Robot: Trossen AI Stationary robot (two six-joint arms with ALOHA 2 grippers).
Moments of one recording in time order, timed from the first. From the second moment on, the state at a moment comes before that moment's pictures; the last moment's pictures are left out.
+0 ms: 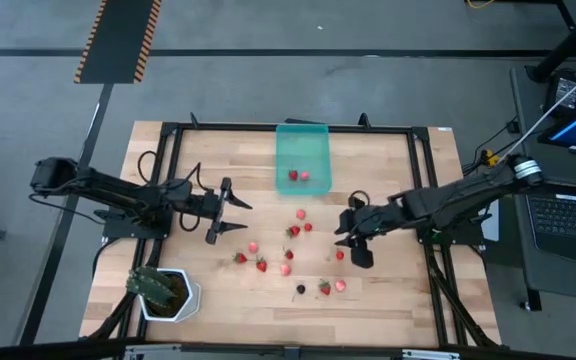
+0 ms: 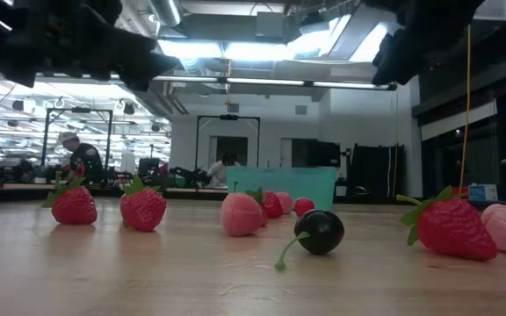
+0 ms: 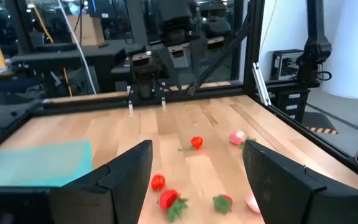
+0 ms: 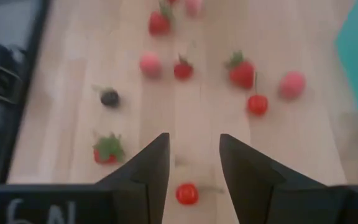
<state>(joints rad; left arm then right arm) 0.00 0.96 0.17 0.75 0.14 0.05 0.28 1.27 0.88 -0.45 0.07 0.33</state>
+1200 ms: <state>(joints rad) 0.00 0.87 0.07 0.72 0.14 0.01 0.37 1.68 1.22 -0.89 0.03 0.64</state>
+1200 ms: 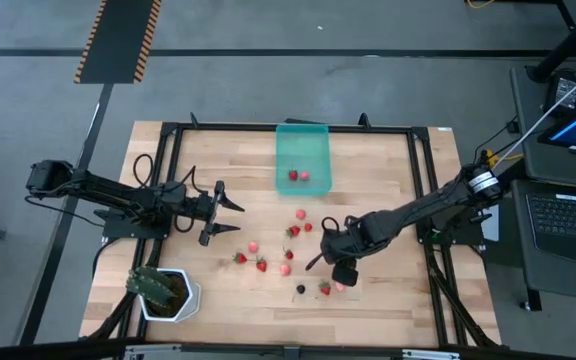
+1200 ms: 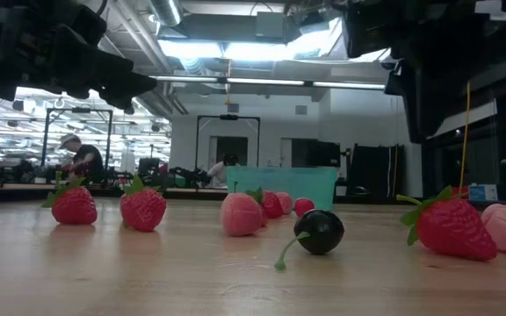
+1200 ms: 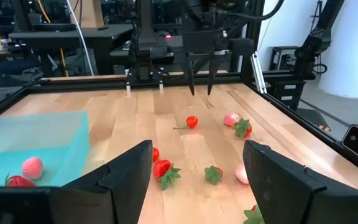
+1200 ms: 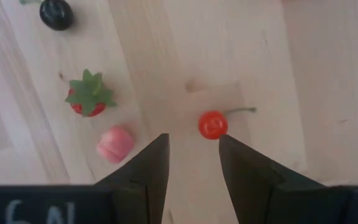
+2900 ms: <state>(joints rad) -0.01 0.87 0.07 0.68 0.14 0.01 0.38 1.93 1.22 -0.84 0.07 0.65</state>
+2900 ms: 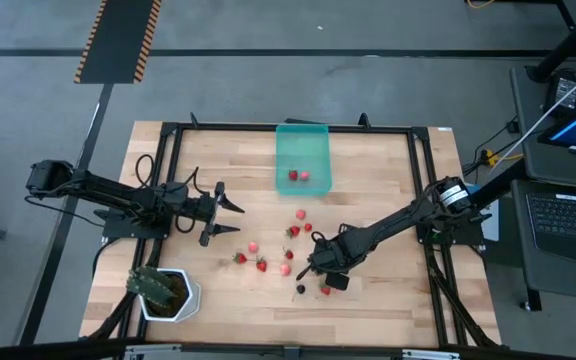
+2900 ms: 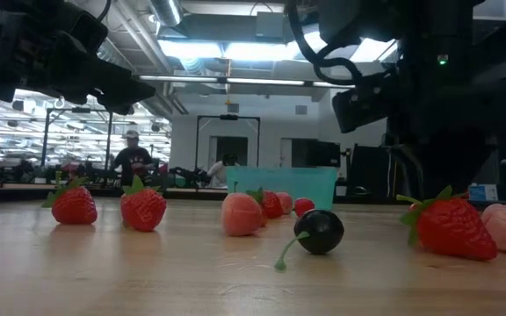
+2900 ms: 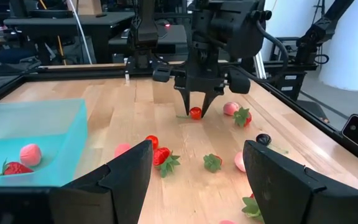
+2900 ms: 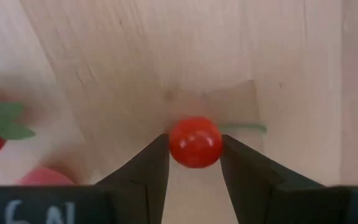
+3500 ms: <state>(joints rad) -0.01 0.87 0.07 0.67 0.14 0.00 0.38 1.93 1.22 -0.79 0.10 0.65</state>
